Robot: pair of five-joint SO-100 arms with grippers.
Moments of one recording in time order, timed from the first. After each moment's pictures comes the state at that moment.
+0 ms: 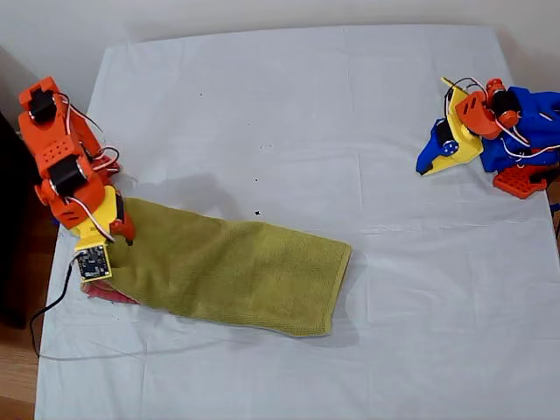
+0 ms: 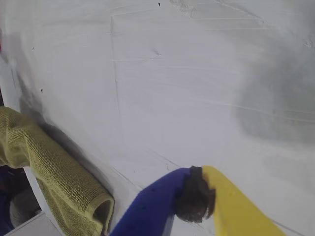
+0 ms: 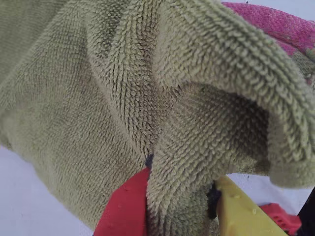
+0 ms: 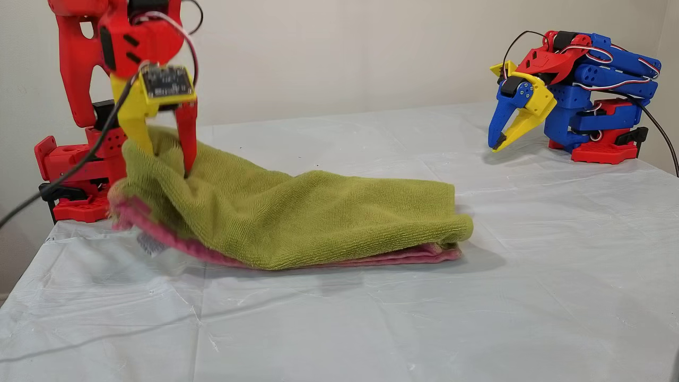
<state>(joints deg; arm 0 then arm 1) 50.6 106.2 74.6 117.6 -67.2 -8.7 186.0 168.0 73.3 2.7</state>
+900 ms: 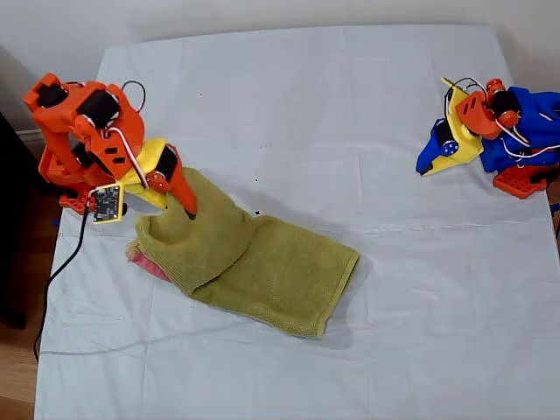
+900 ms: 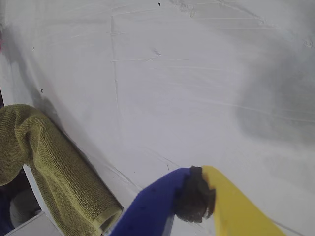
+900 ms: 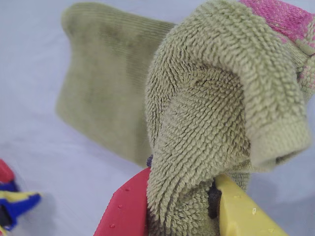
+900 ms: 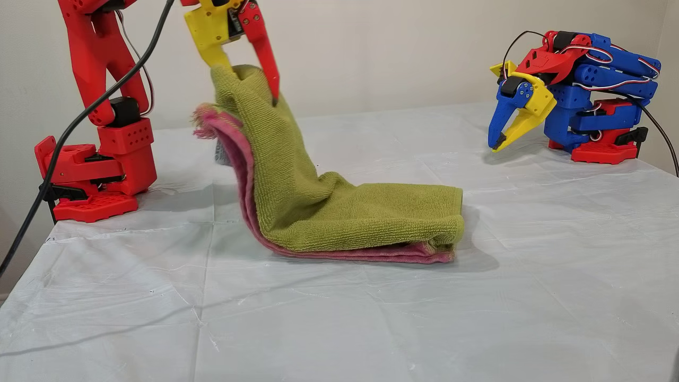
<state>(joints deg) 28.2 103.9 57.6 97.2 -20.8 -8.7 186.0 168.0 73.3 2.7</state>
